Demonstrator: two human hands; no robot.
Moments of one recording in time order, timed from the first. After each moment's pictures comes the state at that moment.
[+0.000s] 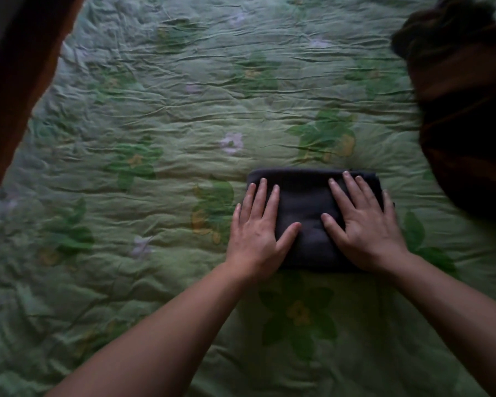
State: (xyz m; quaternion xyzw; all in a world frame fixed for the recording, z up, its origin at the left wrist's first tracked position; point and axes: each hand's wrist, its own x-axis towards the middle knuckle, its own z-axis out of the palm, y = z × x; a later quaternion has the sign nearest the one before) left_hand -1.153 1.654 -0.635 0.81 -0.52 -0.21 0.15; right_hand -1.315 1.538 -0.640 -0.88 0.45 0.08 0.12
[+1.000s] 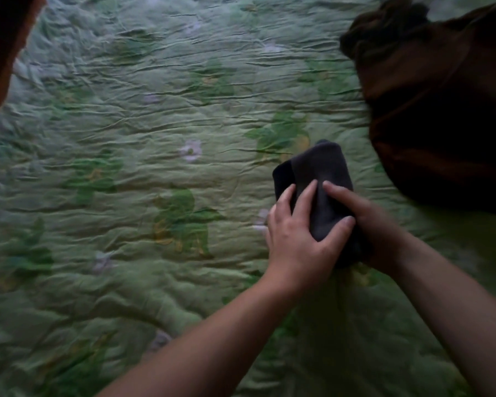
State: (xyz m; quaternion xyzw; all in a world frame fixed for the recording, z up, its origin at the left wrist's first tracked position) left_hand -1.261 1.609 -0.581 0.77 -0.42 -0.35 0.33; right_hand -1.349 1.524 -0.580 -0.28 0.43 -0.17 0.84
